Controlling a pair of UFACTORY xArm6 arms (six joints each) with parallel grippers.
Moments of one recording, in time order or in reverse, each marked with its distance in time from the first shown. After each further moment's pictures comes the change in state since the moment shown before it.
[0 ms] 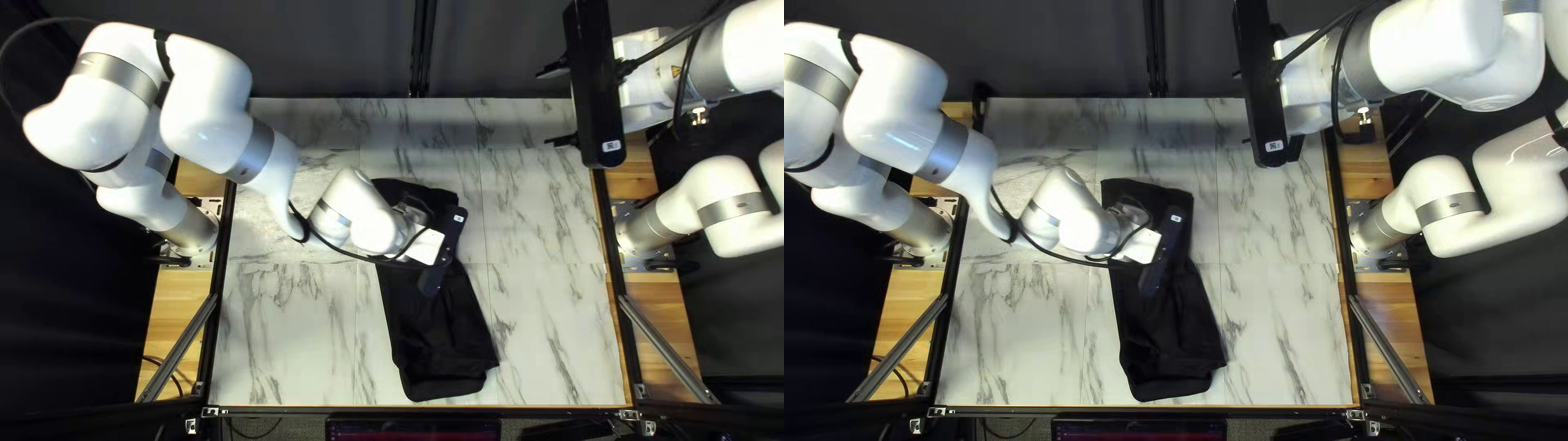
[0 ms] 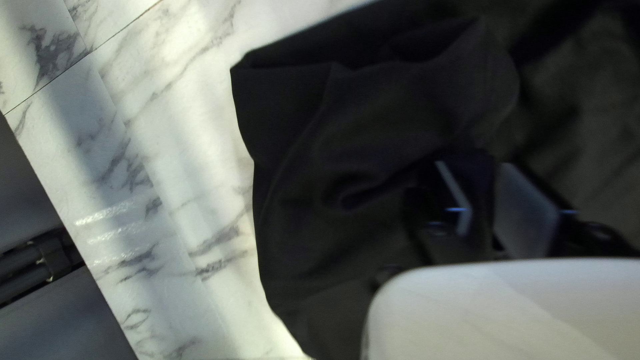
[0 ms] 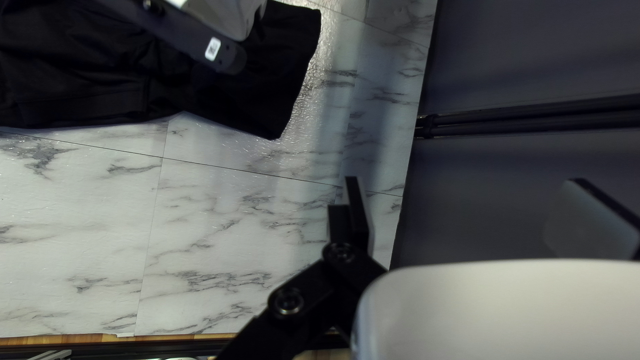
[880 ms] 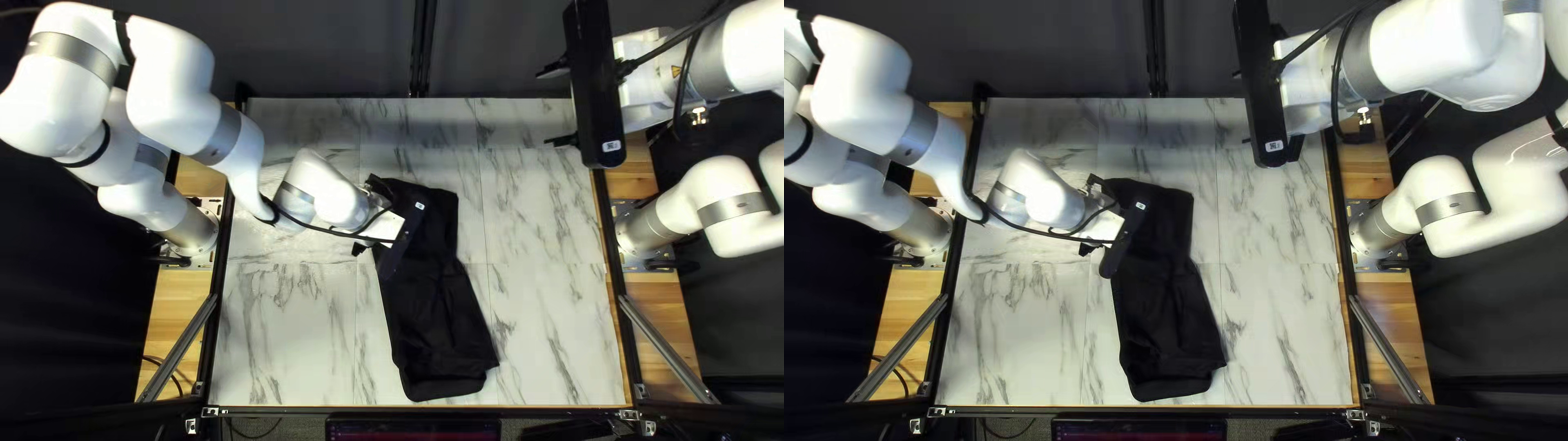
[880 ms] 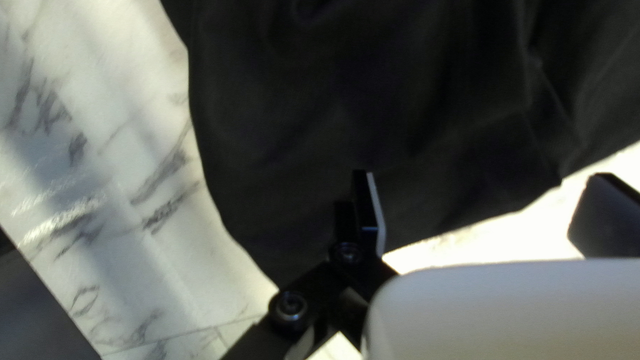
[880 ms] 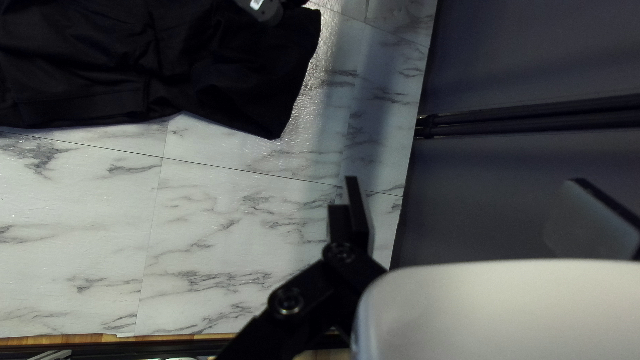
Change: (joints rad) left arm 0.076 0.116 0.022 -0.179 -0.113 0.259; right arm 0.000 0.000 0.000 0.000 0.000 0.000
